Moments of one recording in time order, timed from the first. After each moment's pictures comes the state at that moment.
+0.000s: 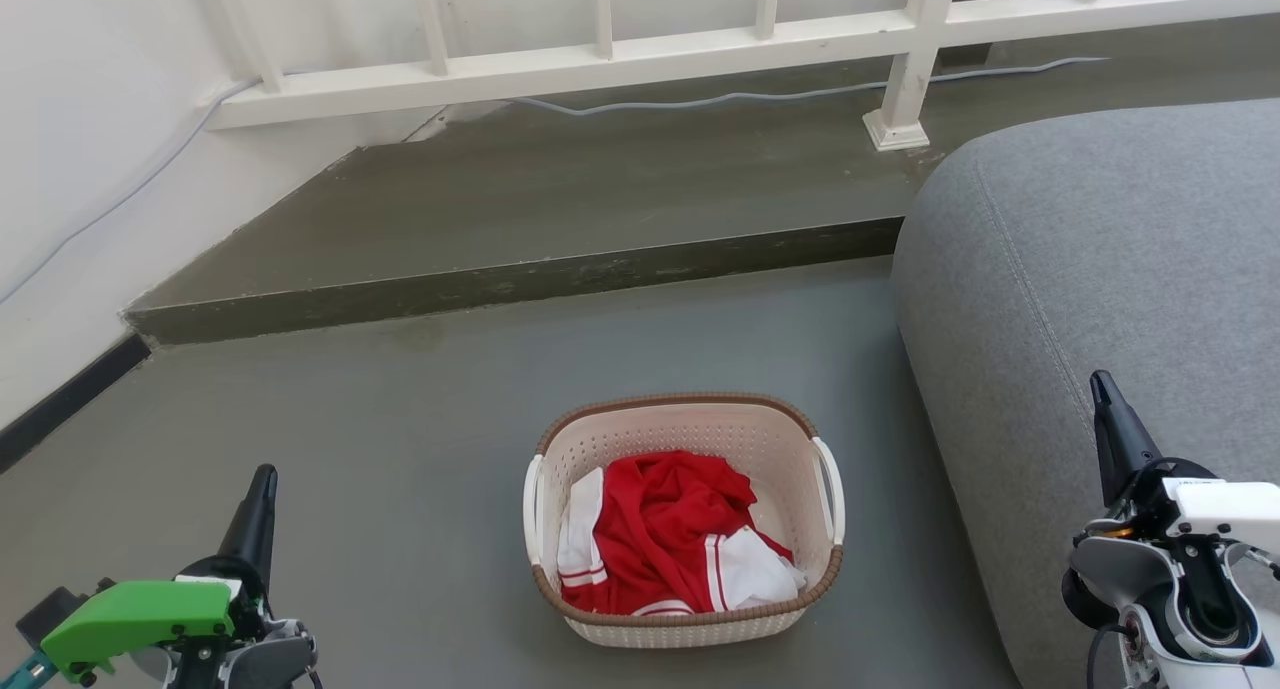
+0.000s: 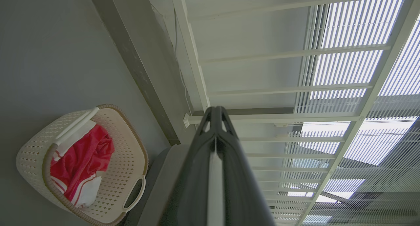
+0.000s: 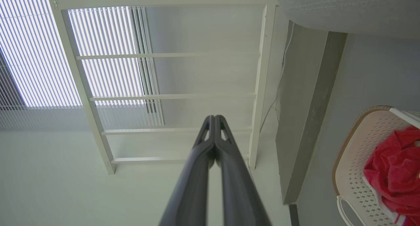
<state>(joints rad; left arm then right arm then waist) -0.04 0.05 0.04 0.28 -1.59 -0.12 0.08 -0.05 -0.07 -0.08 0.27 1.61 0.11 0.06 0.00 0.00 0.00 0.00</state>
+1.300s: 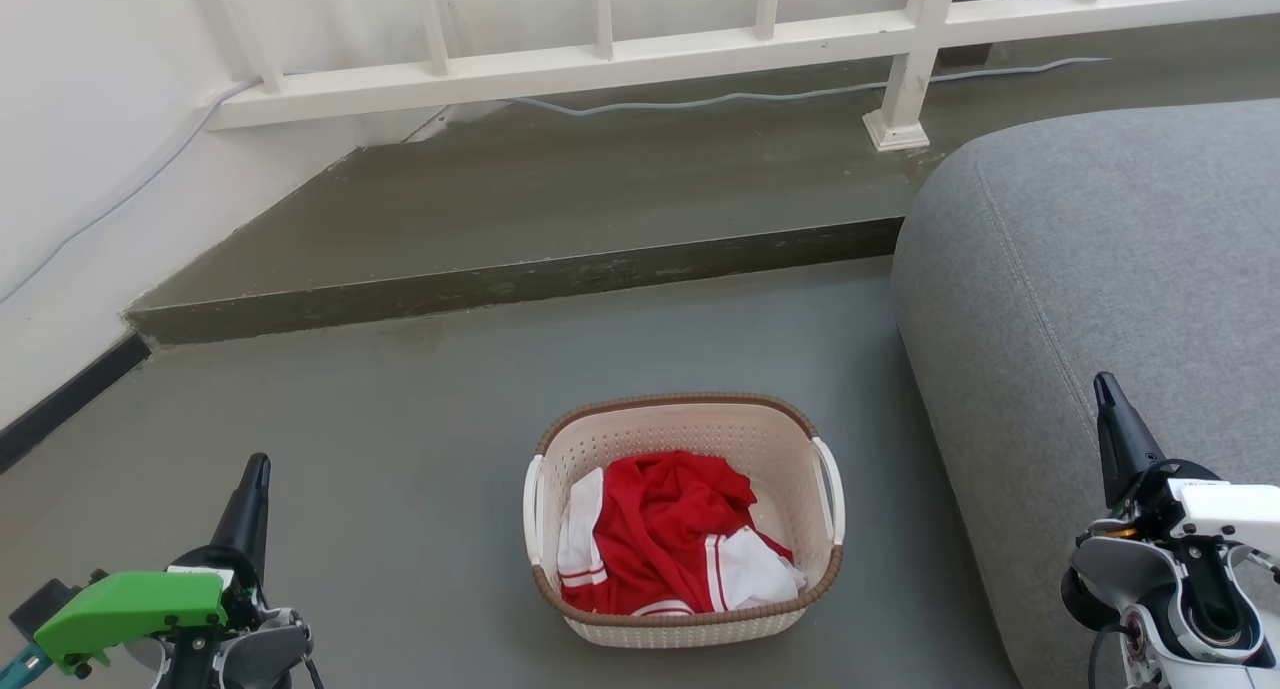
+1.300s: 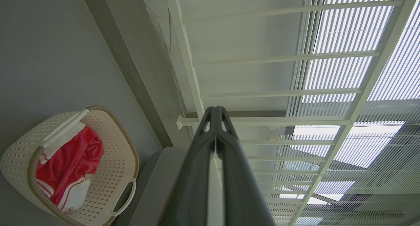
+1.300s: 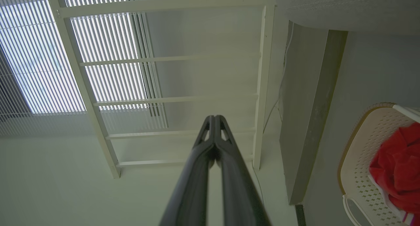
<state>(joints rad) -0.06 0.05 0.06 0.28 -1.62 -0.12 0.09 -0.05 -0.06 -0.09 0.28 1.64 0.11 0.07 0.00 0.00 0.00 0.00</state>
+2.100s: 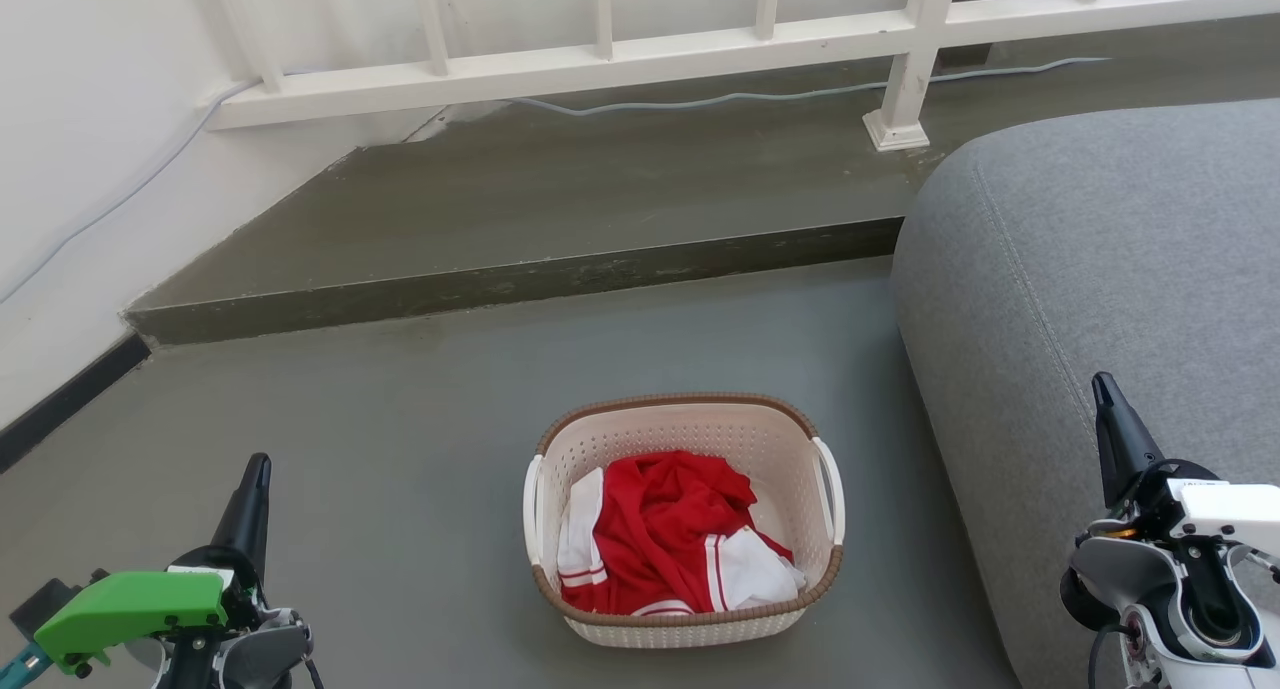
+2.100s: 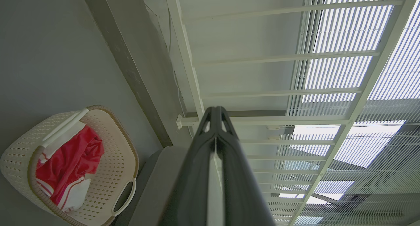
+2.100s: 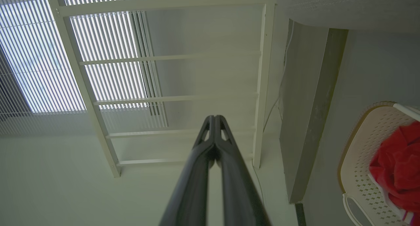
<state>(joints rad) -0.06 0.05 0.06 0.28 -1.62 -0.12 0.09 -0.06 -0.06 -0.10 0.28 1.64 0.11 0.08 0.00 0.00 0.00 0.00</state>
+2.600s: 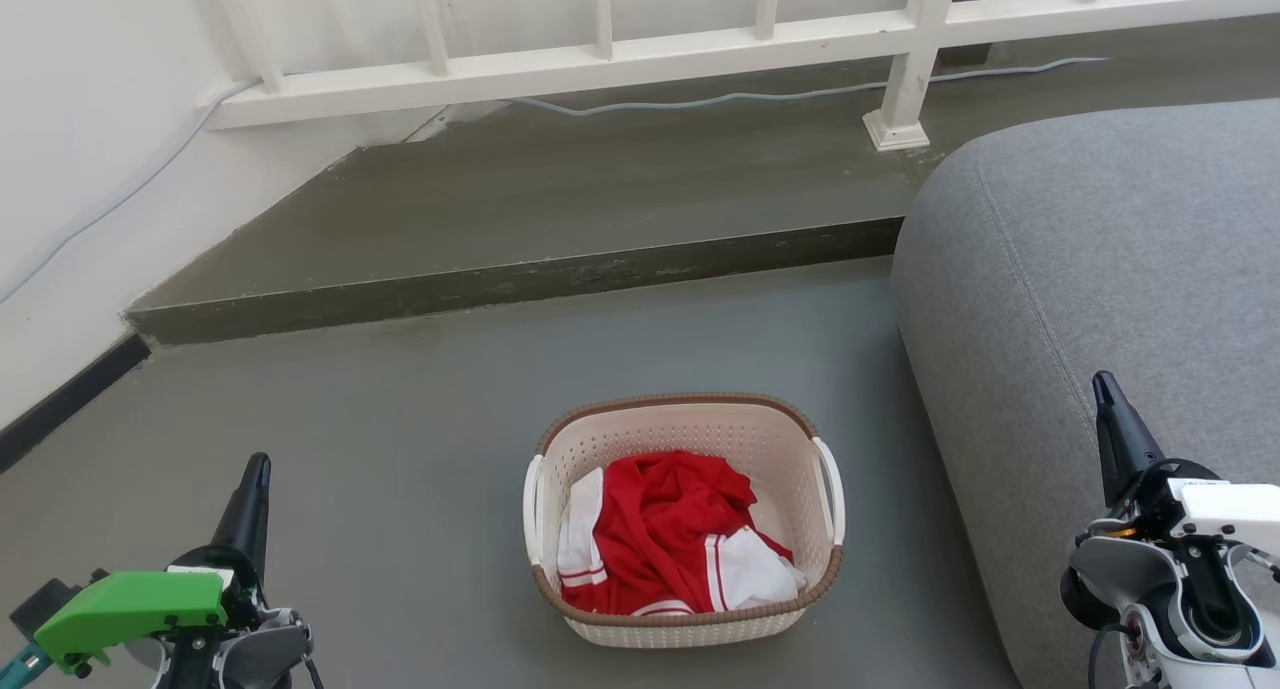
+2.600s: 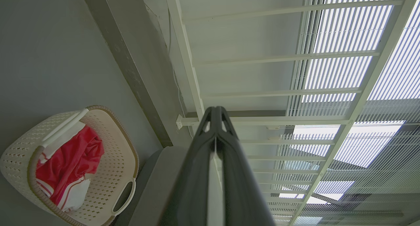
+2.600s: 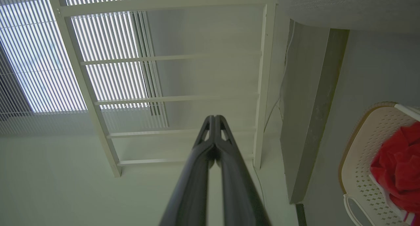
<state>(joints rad) -0.06 0.05 0.06 0.28 -1.62 -0.12 0.09 -0.06 -0.06 -0.10 0.28 1.64 0.12 0.08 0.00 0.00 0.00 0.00</state>
